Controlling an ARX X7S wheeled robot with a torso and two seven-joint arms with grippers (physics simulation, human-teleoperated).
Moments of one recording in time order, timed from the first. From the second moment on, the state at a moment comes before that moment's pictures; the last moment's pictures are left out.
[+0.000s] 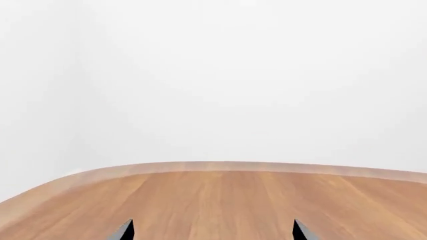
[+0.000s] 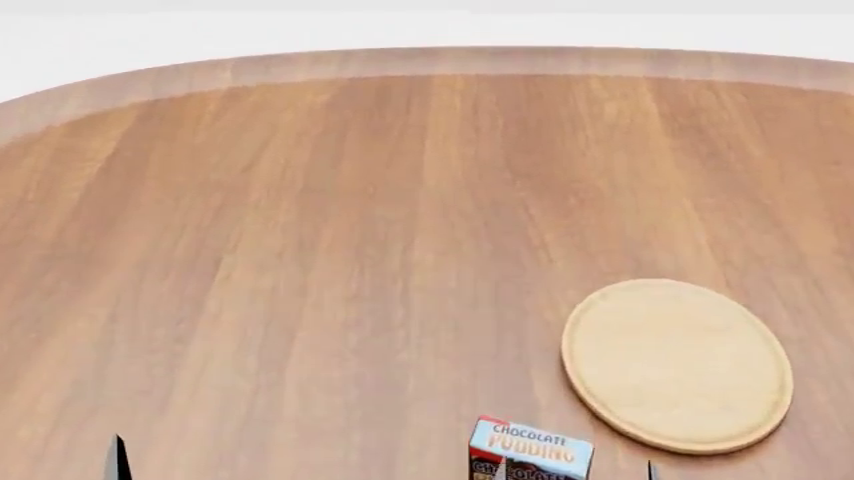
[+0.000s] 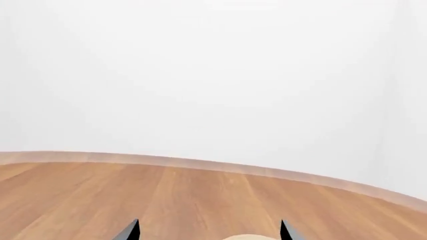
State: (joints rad) left arm 0.24 -0.21 0.15 0.53 -0.12 -0.01 -0.30; right arm -0.22 0.20 -0.23 -0.49 -0.07 0.02 0.34
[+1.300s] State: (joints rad) left arm 0.23 -0.24 0.19 0.53 -0.14 -0.01 -0.33; right arm -0.23 0.27 -0.18 -0.64 -0.05 0.10 0.38
